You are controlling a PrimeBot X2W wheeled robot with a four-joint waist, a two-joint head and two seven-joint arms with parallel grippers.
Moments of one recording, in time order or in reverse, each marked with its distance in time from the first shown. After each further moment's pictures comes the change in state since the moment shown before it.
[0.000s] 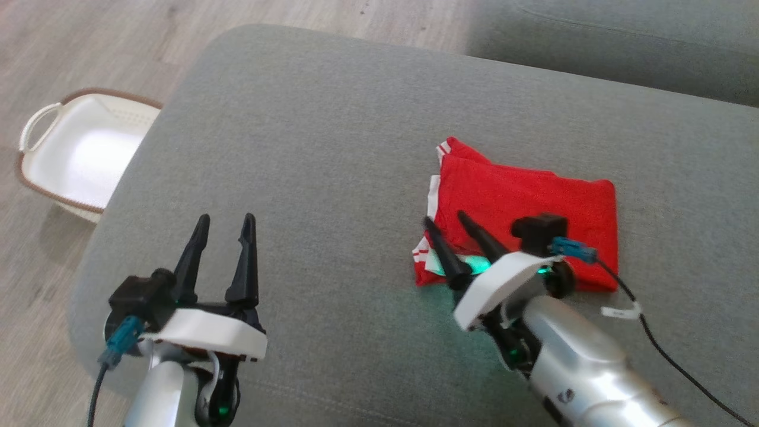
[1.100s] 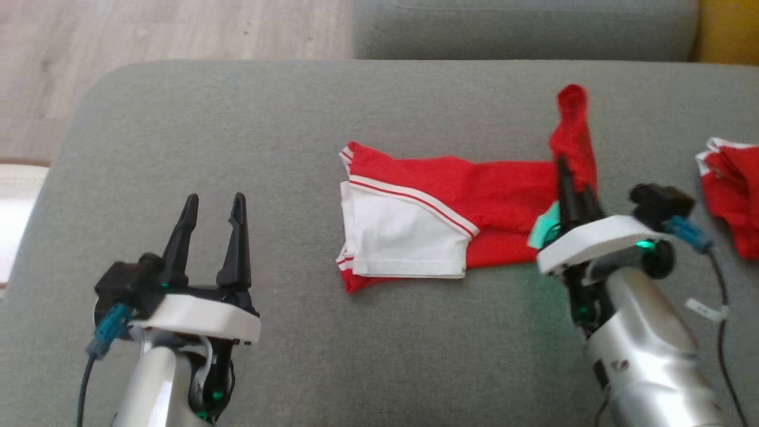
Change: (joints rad) left arm -0.034 -0.001 0.022 -0.025 0.002 0.002 0.000; right arm 0.046 0.005 -0.556 -0.088 -0.301 0.000 -0.018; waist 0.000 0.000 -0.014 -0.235
